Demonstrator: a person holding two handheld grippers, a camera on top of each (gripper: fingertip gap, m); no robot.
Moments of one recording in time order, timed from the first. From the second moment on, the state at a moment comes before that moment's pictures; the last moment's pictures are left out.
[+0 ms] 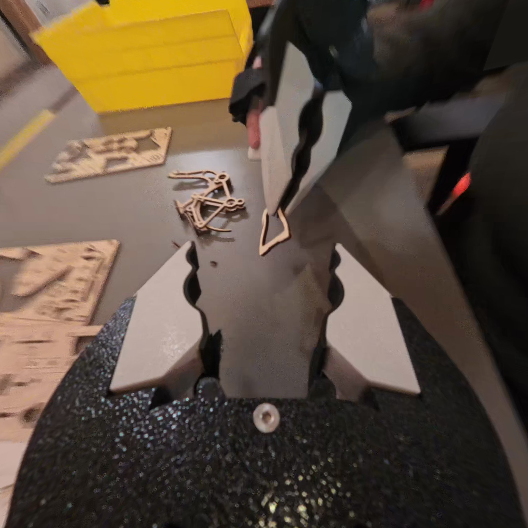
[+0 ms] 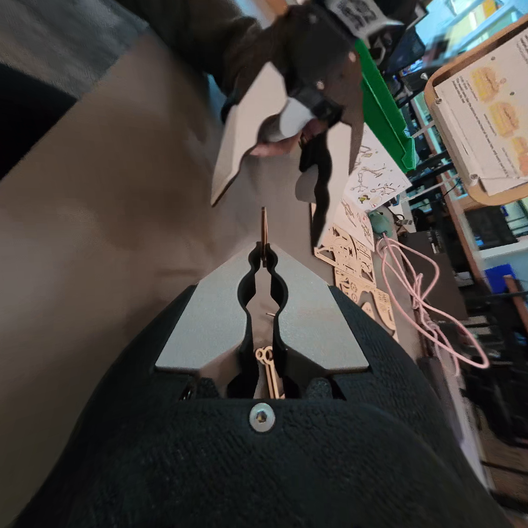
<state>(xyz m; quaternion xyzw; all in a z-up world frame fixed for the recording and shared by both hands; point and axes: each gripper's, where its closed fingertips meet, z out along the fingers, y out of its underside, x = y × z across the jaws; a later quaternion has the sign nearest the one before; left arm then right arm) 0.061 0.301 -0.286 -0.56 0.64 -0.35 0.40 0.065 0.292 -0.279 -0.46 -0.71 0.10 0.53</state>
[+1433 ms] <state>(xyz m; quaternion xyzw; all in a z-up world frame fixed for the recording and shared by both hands) 0.073 0.315 -0.296 -0.35 0.73 0.04 0.59 0.149 0.370 -0.331 -0.82 -0.51 0.14 0.21</state>
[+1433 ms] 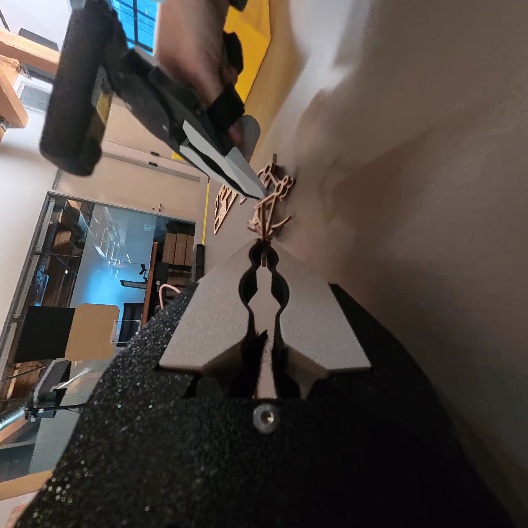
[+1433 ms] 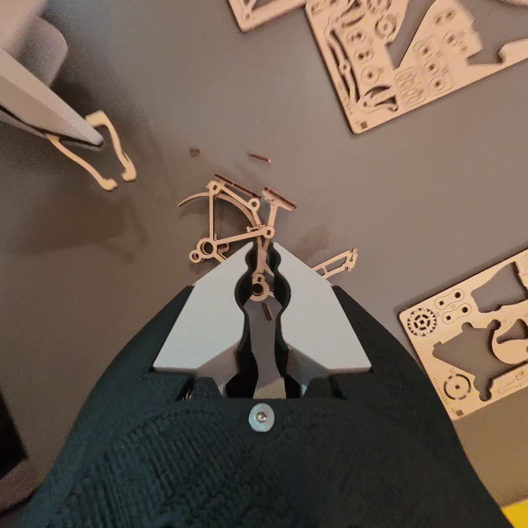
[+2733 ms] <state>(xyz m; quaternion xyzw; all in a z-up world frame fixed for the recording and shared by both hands) 0.099 0.366 -0.314 -0.39 0.73 0.02 0.56 0.137 0.398 -0.279 -0.70 -0.43 -0.03 0.57</state>
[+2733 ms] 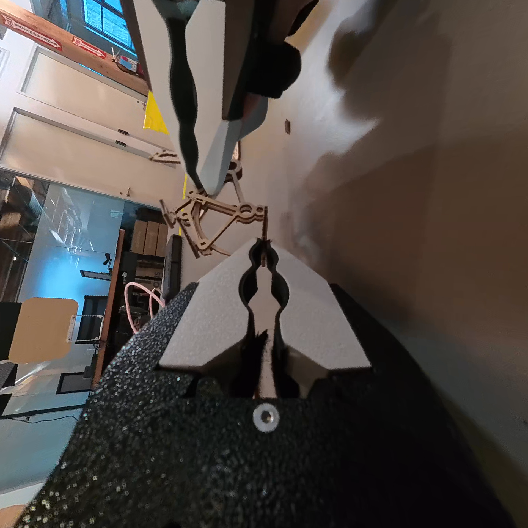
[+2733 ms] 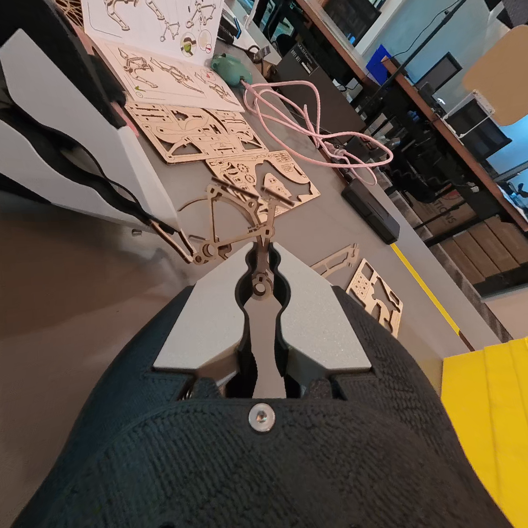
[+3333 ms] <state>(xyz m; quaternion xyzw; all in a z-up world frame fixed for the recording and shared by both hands) 0.097 0.360 -0.312 -0.40 0.73 0.00 0.55 0.163 0.404 -0.269 -0.74 -0.38 0.02 0.56</state>
